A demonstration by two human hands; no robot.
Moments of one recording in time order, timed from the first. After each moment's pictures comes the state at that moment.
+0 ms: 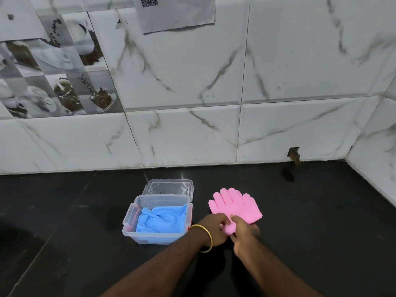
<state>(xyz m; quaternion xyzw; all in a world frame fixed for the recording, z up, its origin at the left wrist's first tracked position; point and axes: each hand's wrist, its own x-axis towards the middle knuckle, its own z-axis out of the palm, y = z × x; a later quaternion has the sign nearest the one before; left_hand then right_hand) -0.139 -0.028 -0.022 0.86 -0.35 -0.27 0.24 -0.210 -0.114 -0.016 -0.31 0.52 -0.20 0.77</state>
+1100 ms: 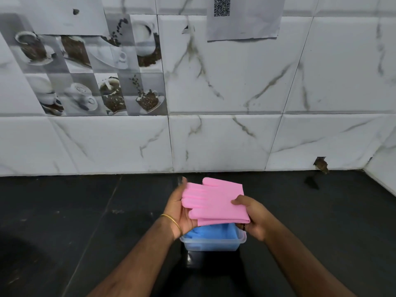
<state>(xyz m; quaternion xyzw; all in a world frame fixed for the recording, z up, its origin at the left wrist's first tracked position) -0.008 0.170 0.033 0.34 0.01 -0.53 0.78 -0.127 -0.005 0.054 -0.47 0.35 -0.02 0.81</state>
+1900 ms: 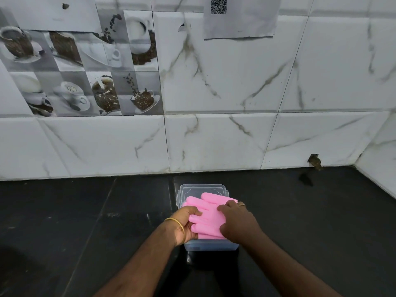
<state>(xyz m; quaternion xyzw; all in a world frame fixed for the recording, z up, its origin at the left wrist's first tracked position) -0.004 0.165 0.002 0.56 0.09 -0.49 0.67 -0.117 0.025 0.026 -0.97 0.20 0.07 0.10</state>
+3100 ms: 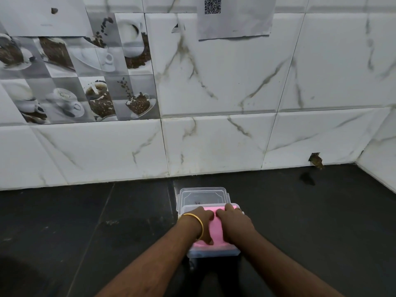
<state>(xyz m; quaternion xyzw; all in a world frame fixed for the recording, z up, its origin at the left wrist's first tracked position) -0.001 0.124 0.023 0.86 -0.45 -0.22 -0.07 -0.098 0.023 0.014 -0.98 0.19 0.10 0.06</state>
